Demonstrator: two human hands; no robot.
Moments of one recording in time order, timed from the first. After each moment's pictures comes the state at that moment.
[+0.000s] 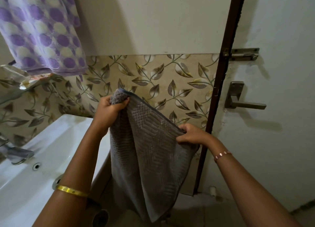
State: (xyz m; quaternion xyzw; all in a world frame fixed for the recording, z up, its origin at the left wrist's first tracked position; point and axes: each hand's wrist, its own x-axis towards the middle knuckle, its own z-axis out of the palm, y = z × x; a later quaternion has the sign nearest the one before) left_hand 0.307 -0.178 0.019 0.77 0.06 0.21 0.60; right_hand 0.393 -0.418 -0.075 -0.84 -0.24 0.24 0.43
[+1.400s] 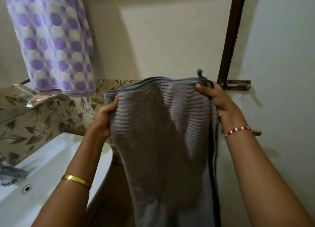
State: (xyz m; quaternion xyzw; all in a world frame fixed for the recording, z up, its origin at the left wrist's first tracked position) left_hand 0.333 -0.148 0.044 0.56 -0.04 0.11 0.82; right_hand 0.433 -0.444 0.074 -0.52 -0.29 0.09 0.79
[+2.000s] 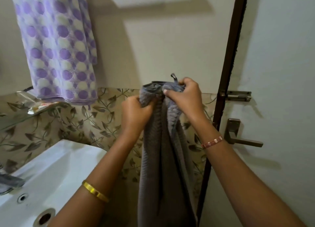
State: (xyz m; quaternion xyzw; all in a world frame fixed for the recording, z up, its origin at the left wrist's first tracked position) left_hand 0.344 -0.231 0.083 0.81 0.02 0.40 0.44; right_hand 0.394 -0.360 0.108 -0.76 -0.18 -0.24 0.57
